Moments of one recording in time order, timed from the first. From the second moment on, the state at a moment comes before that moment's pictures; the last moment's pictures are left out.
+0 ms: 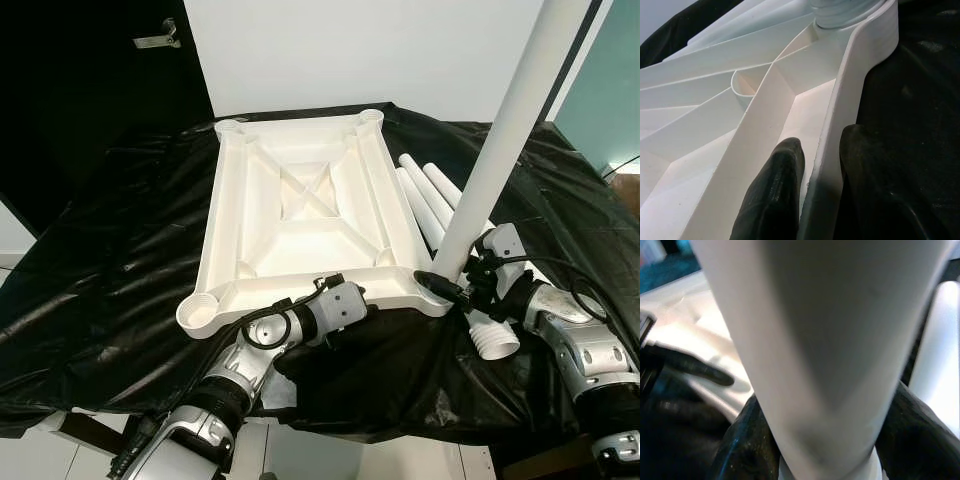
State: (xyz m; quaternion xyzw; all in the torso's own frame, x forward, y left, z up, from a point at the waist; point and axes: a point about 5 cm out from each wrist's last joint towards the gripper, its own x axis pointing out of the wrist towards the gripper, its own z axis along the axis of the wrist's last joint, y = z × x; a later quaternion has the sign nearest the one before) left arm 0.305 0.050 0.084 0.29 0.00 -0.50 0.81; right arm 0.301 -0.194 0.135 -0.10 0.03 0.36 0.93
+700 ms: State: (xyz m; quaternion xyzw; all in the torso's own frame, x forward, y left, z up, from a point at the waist) left arm 0.302 0.049 0.082 0.29 0.01 -0.51 0.81; right arm 0.273 -0.151 0.114 0.00 -0.06 -0.02 1.00
